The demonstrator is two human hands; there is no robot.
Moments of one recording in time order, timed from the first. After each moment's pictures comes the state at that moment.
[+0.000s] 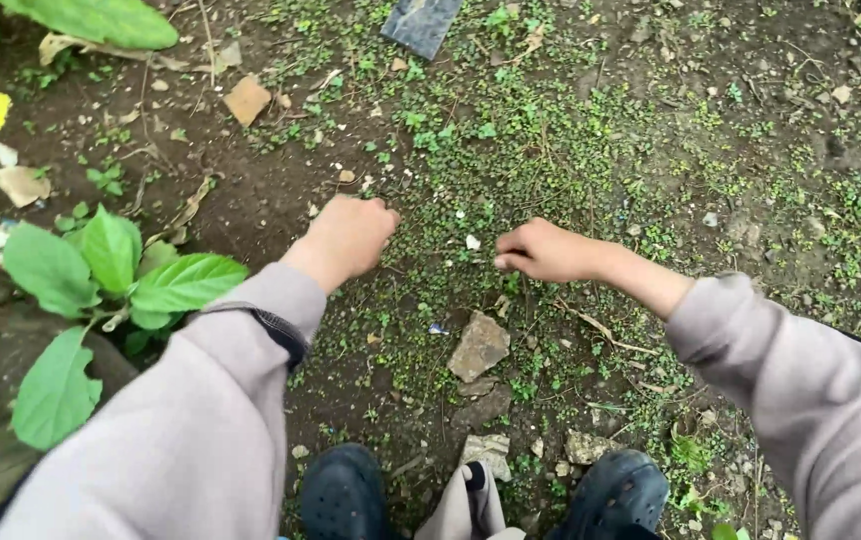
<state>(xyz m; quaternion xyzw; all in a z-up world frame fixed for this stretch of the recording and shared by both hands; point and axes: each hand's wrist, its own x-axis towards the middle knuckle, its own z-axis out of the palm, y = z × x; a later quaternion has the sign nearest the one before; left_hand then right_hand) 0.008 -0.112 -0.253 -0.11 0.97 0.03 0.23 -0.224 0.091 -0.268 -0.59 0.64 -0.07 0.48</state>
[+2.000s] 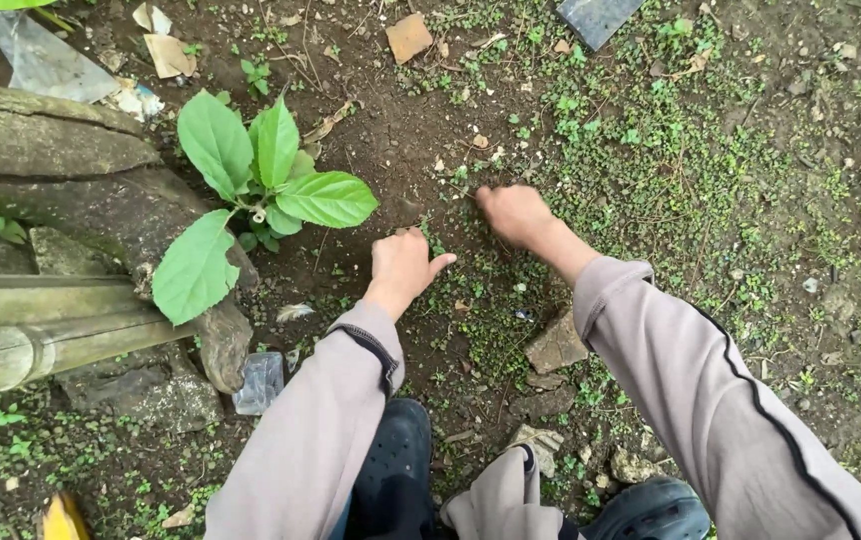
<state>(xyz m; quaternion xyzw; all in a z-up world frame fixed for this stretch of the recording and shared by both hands) 0.157 -0.078 -0.335 -0.38 0.90 0.07 0.19 -0.072 -0.061 -0.381 -0.72 0.63 0.16 0.22</state>
